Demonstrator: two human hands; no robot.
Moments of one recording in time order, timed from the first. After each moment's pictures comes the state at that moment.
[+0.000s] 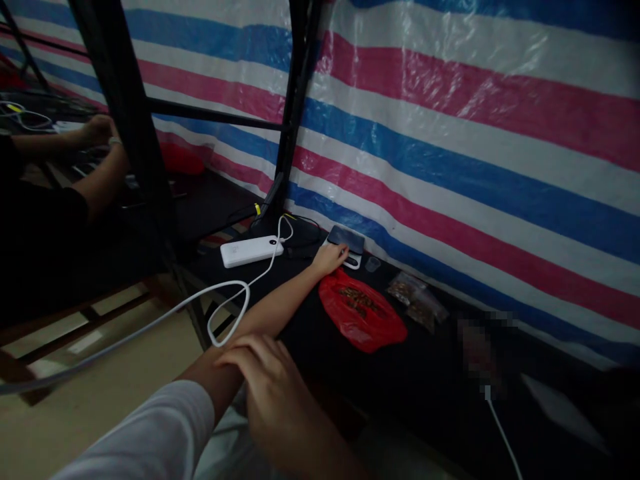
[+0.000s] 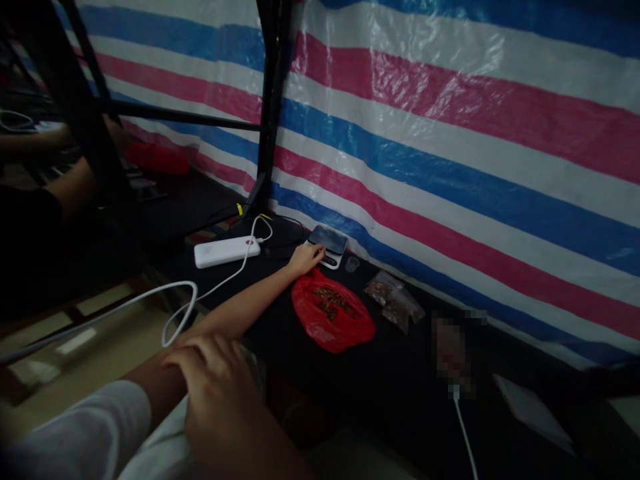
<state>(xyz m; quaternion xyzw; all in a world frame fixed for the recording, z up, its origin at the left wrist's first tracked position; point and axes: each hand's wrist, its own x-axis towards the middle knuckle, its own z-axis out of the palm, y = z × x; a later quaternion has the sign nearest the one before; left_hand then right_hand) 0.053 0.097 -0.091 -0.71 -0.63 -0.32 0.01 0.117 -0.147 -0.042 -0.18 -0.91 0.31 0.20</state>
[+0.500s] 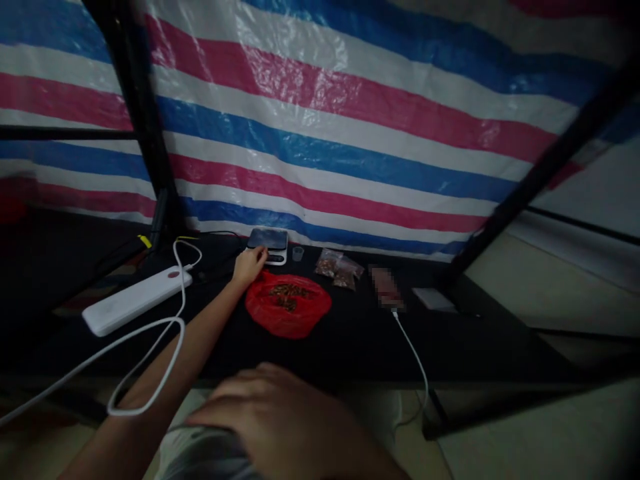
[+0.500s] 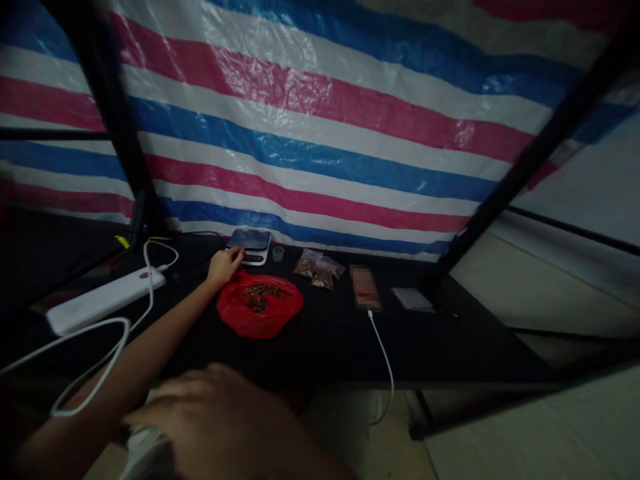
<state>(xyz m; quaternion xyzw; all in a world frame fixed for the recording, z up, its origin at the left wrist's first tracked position) 0.050 0.107 -0.099 -0.71 -0.64 -0.30 0.03 0.196 -0.140 0.003 -0.20 -0.94 0.21 0.19</state>
